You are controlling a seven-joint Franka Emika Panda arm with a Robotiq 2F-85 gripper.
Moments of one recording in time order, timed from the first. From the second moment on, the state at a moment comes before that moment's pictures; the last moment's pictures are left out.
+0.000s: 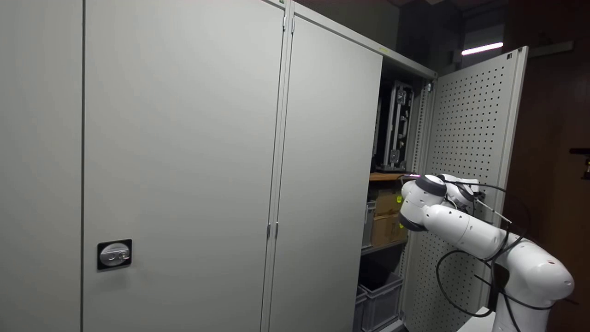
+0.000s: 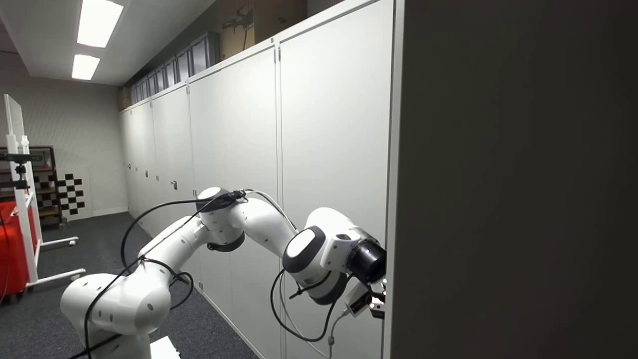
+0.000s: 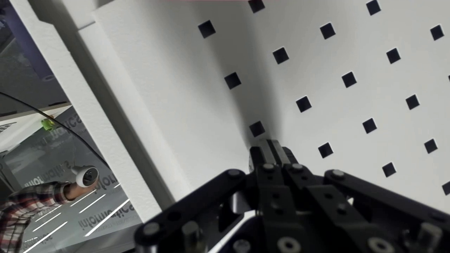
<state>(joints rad) -2.60 -1.25 1.43 -2.25 0.30 3.01 1.41</state>
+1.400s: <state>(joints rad) -2.60 -1.20 1.39 -2.25 0.15 3.02 1.62</state>
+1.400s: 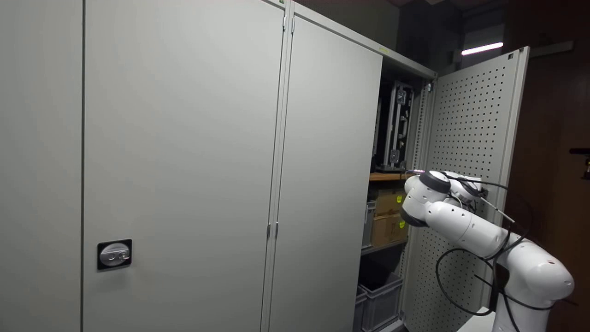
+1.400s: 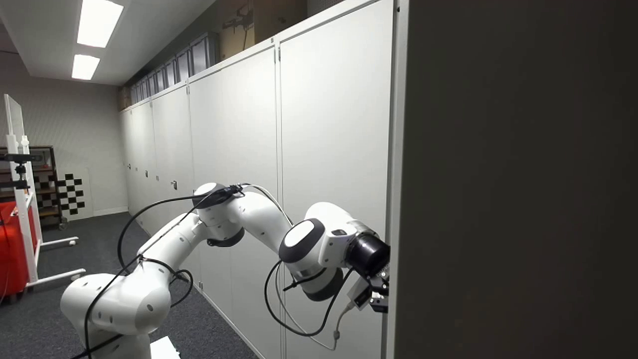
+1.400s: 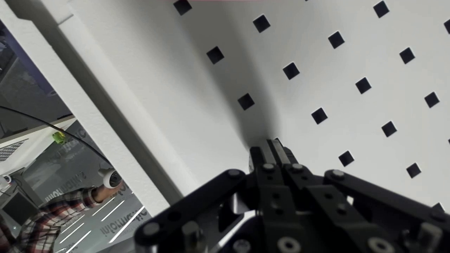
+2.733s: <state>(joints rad) -2.60 -1.20 1.39 -2.23 0.12 3.24 1.68</state>
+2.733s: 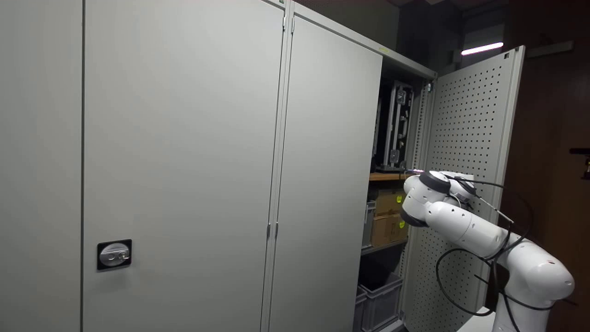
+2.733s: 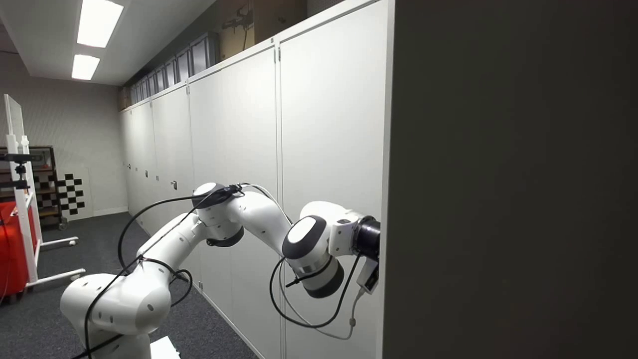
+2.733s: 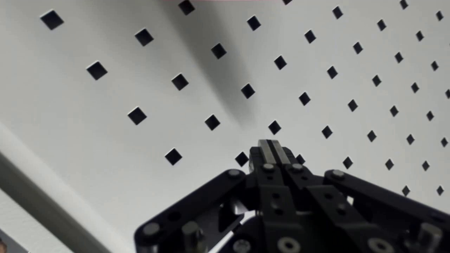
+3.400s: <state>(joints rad) -2.59 -1.20 1.45 -2.17 0.21 3.34 1.62</state>
